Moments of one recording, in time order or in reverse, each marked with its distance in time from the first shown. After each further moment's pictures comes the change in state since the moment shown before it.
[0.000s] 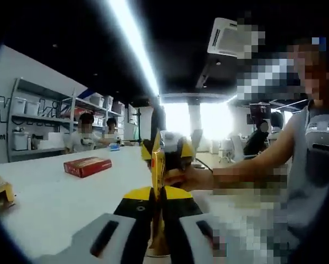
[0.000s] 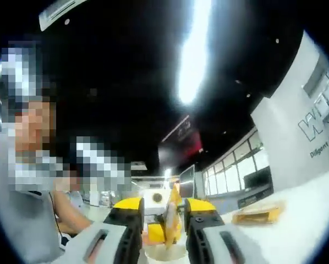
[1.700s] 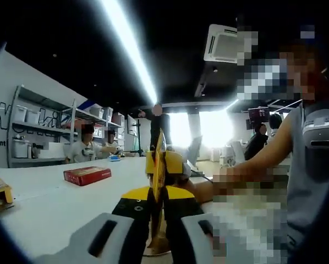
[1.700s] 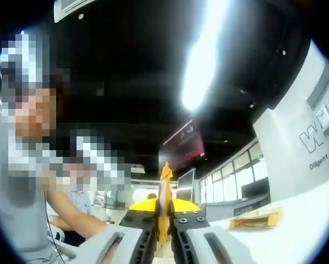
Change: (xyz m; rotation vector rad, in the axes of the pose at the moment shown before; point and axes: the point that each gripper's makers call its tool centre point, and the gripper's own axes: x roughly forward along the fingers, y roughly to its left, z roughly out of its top) left arm -0.001 0.006 0.006 0.028 -0.097 -0.002; right arm 0.004 0.007 -0.020 -0.049 -0.039 -0.020
